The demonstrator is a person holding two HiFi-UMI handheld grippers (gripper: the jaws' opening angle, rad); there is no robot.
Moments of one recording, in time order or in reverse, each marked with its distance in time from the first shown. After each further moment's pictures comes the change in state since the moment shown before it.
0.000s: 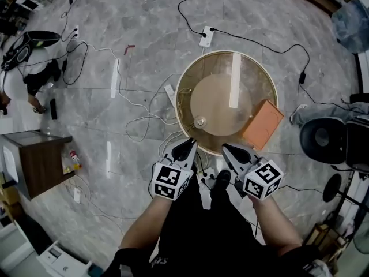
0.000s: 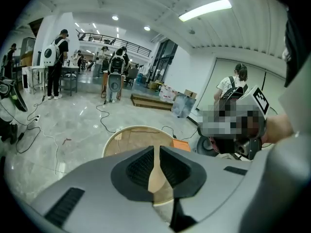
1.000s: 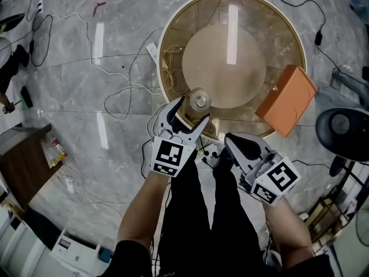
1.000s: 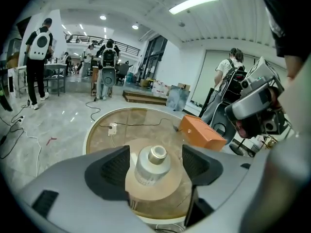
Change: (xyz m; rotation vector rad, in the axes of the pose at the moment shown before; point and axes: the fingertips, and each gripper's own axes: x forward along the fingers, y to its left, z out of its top) left arm 0.187 0.086 -0.159 0.122 -0.013 -0.077; right arm 0.106 -0.107 -0.140 0.037 0.084 0.002
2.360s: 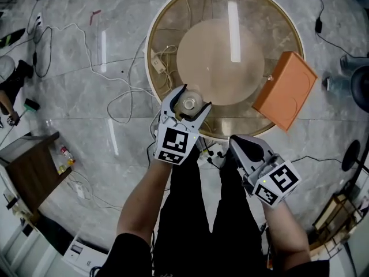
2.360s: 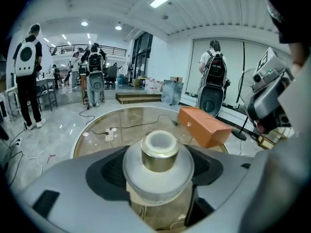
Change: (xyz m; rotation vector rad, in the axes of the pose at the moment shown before) left arm 0.058 -0.019 -0.006 0.167 0.043 0.003; right arm -0.034 -0.040 -0.047 0.091 -0.081 -0.060
